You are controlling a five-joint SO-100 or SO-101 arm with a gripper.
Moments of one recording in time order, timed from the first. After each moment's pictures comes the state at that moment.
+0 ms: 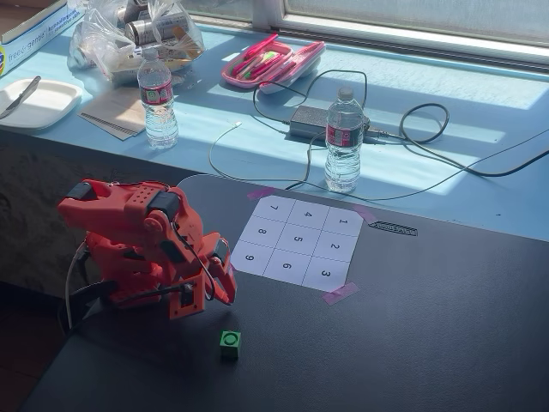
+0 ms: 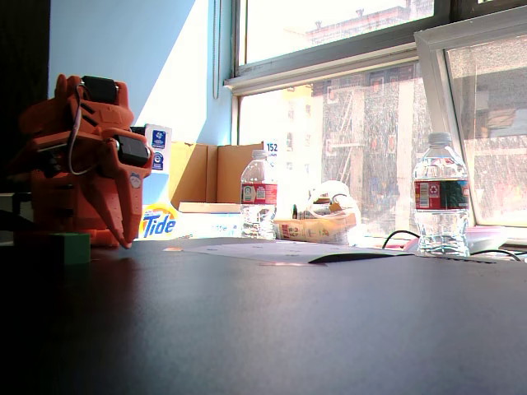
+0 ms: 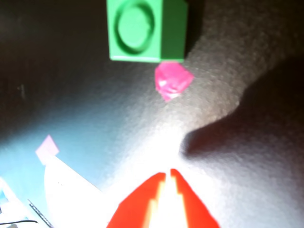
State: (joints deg) arm 4.4 188.7 174.2 59.9 -7.7
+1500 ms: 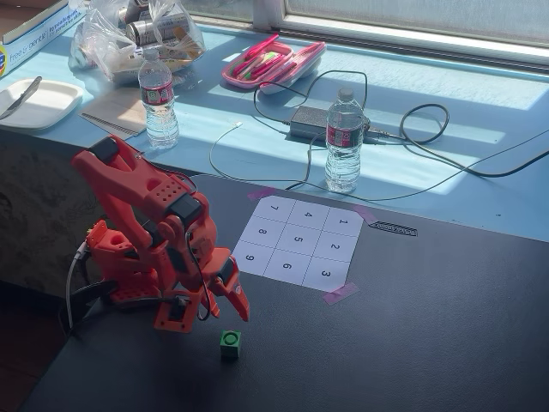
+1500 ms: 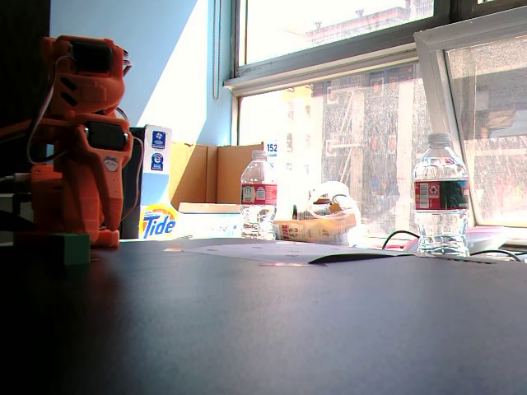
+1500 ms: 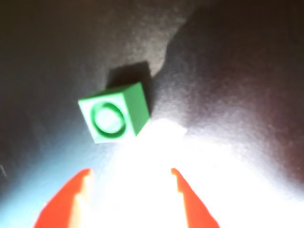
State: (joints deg) arm 19.2 142.3 149.6 51.5 -7.9
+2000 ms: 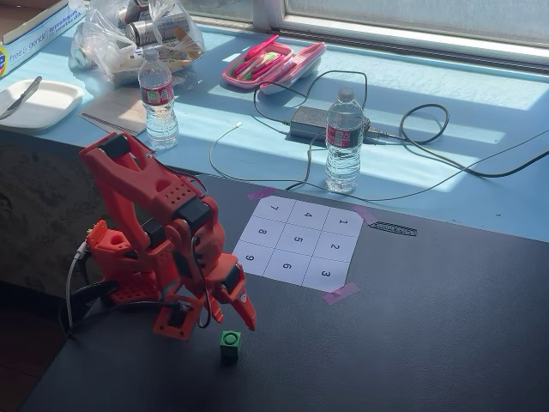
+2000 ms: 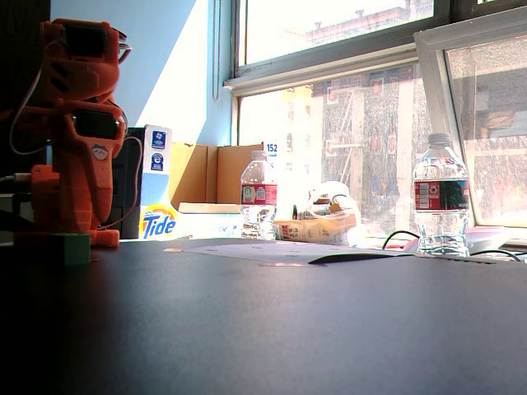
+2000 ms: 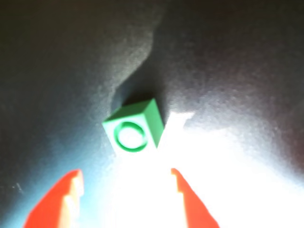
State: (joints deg) arm 21.2 131.1 139.8 52.7 -6.3
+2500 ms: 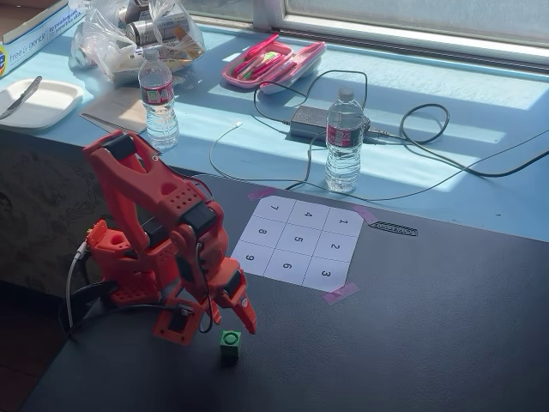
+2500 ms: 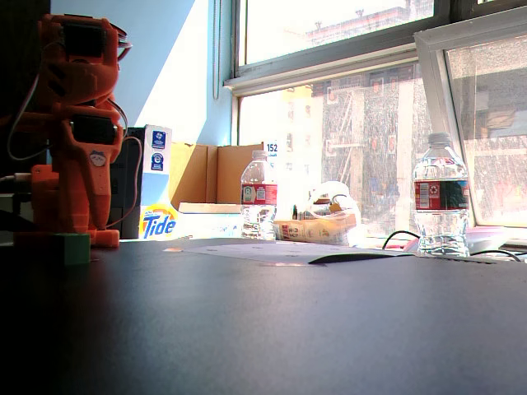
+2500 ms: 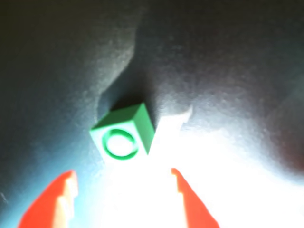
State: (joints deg) arm 22.2 126.1 137.1 54.4 -7.9
